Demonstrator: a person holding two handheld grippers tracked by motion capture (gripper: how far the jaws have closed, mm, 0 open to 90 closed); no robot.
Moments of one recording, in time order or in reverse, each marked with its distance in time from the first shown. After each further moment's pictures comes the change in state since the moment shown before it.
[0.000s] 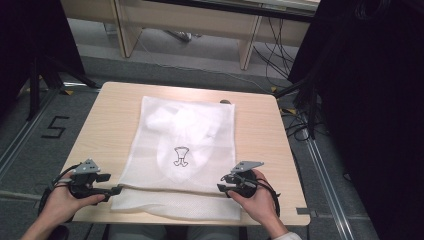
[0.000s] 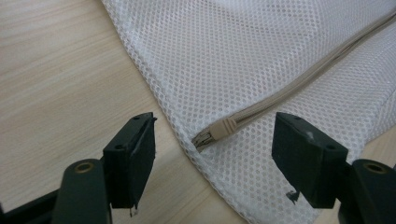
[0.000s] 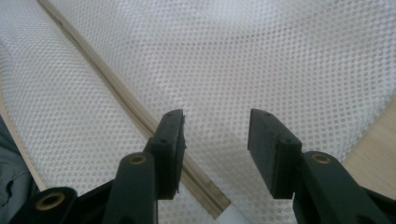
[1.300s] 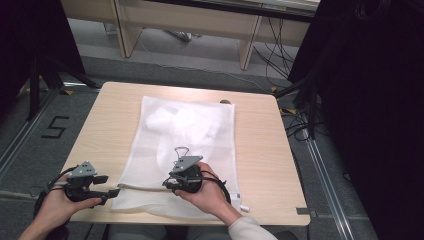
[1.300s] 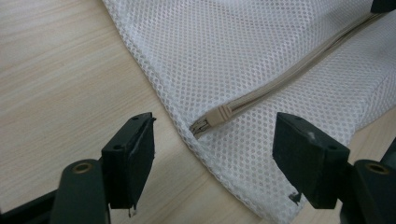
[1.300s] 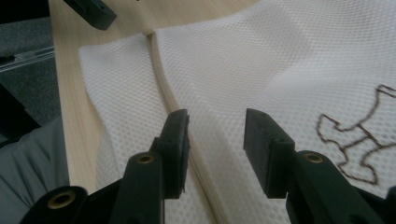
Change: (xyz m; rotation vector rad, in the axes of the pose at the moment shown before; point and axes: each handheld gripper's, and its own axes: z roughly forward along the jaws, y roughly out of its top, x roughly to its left) left arm -0.004 -0.007 -0.005 -0.036 0.005 -0.008; right arm 0.100 0.082 0.073 -0.070 0.176 -0.318
